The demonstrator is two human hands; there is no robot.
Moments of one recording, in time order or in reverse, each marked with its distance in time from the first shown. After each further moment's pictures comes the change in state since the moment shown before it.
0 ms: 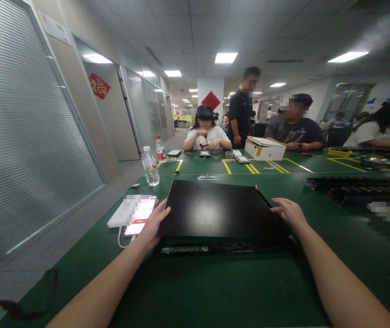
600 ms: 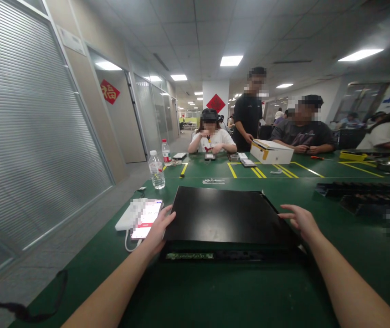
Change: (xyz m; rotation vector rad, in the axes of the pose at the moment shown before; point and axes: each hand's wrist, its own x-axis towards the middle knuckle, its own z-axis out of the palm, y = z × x) left_hand 0.004 -0.006 -0.008 0.048 0.124 0.013; right_hand 0.001 -0.003 -0.004 0.151 -0.023 0.082
